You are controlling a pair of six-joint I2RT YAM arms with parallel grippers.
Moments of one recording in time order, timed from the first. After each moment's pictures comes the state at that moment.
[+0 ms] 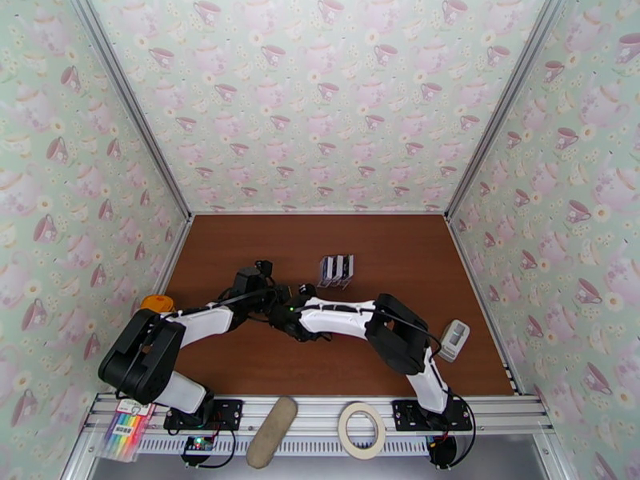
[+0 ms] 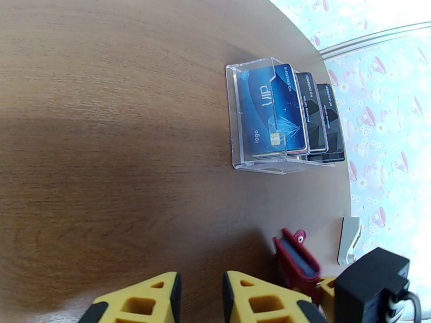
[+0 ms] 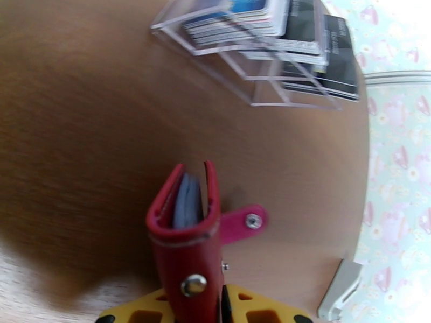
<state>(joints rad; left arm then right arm) -0.39 1.52 0.60 0.25 0.38 -0.70 1.14 2.09 1.50 -1.13 0.72 0.73</state>
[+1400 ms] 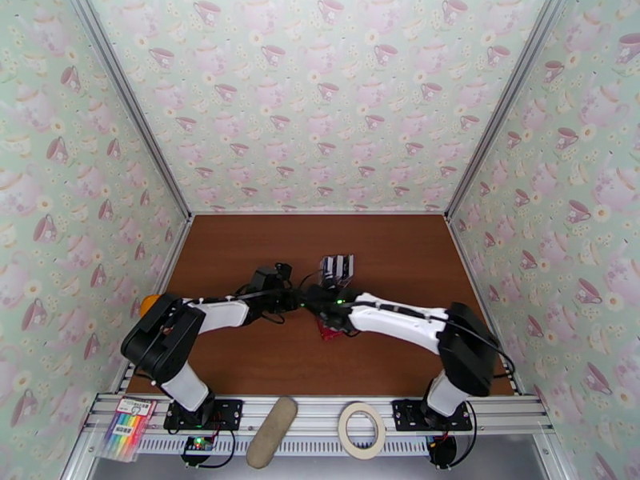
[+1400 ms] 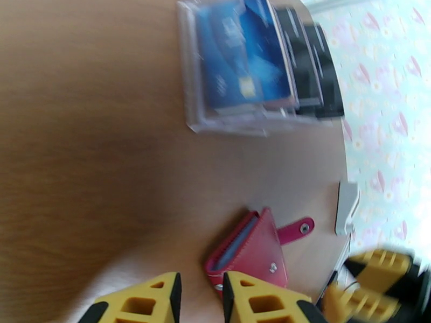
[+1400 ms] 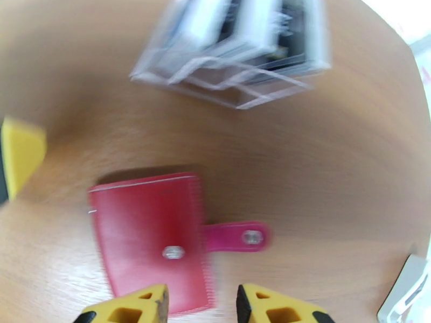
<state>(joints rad) -0.53 1.68 0.71 0.22 0.46 -0.70 0.96 1.59 1.09 -0.77 0.47 0.68</state>
